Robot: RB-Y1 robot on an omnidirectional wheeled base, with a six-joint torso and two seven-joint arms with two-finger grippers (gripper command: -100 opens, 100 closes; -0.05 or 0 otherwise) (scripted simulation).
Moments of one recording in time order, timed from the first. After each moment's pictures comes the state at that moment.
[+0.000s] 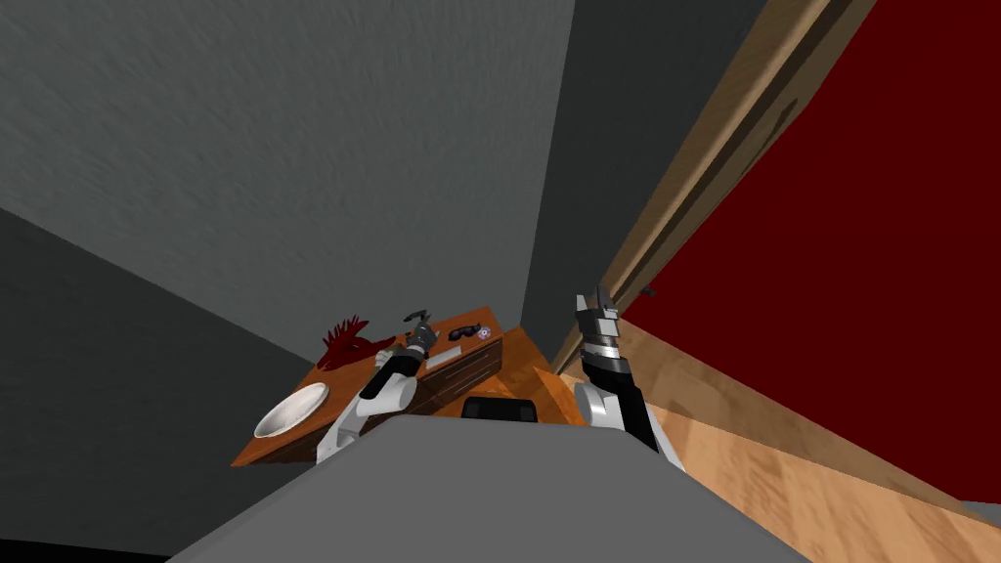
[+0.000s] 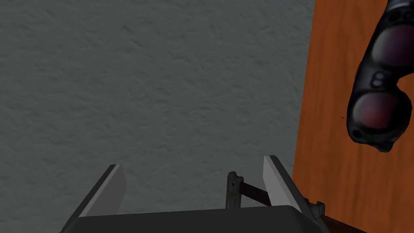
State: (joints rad) left arm 0.42 0.22 0.08 -1.91 0.31 0.14 0.20; right arm 0.49 -0.02 0.04 -2.27 0.02 -0.43 0.02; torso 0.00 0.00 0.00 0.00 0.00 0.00
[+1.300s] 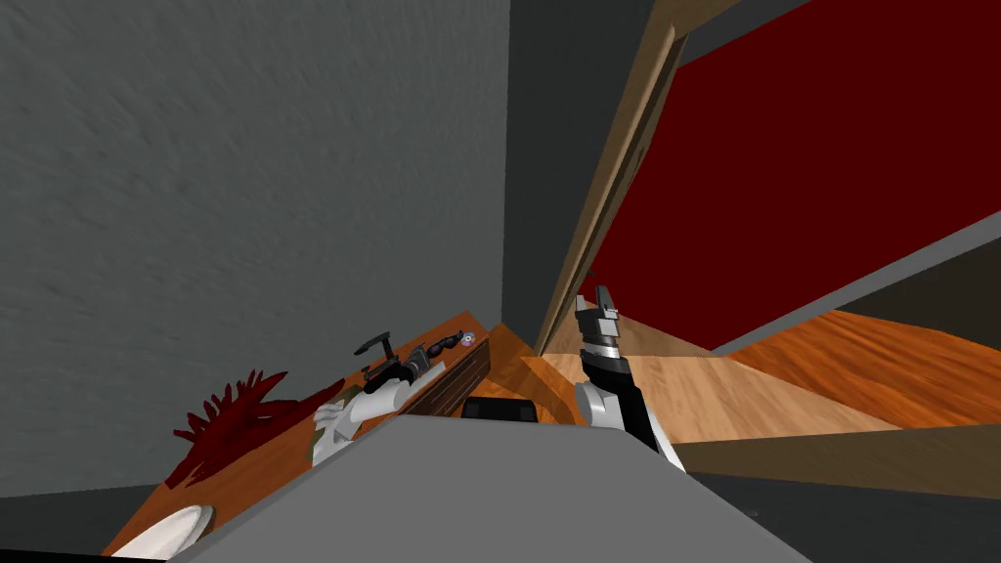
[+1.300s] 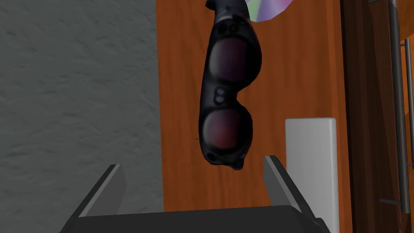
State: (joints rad) left arm 0.37 0.27 0.14 -1.67 0.39 0.48 0.36; right arm 0.49 -0.02 0.04 -2.27 0.02 -0.43 0.02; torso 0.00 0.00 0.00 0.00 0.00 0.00
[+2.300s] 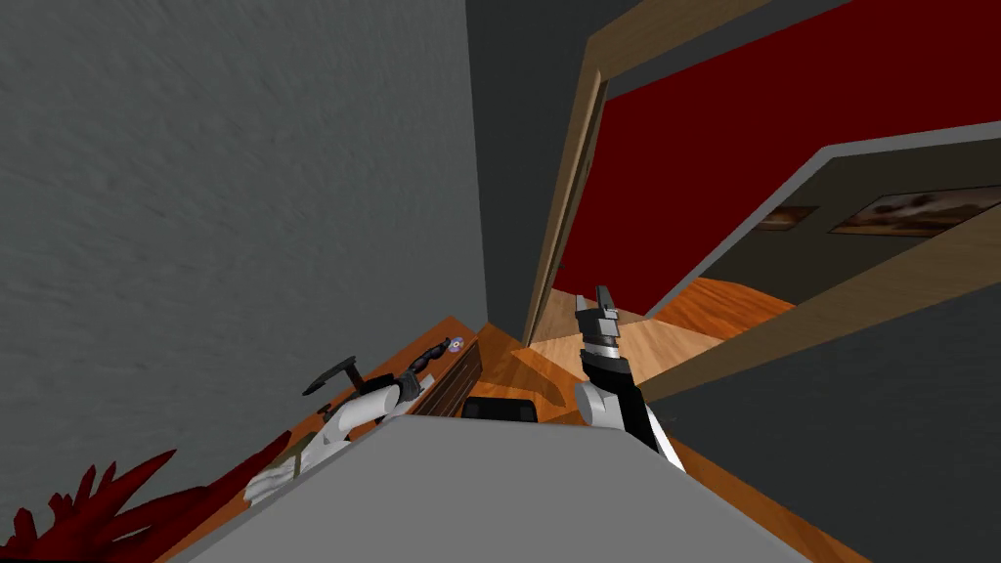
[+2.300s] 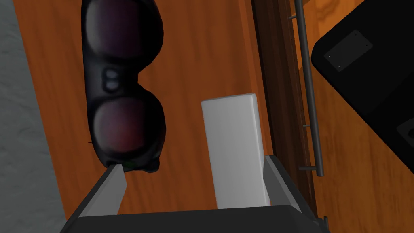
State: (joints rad) left arm 0.33 0.34 0.18 -1.46 0.46 0.72 0.46; right arm 0.49 -0.02 0.04 -2.27 0.02 -0.43 0.02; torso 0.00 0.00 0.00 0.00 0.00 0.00
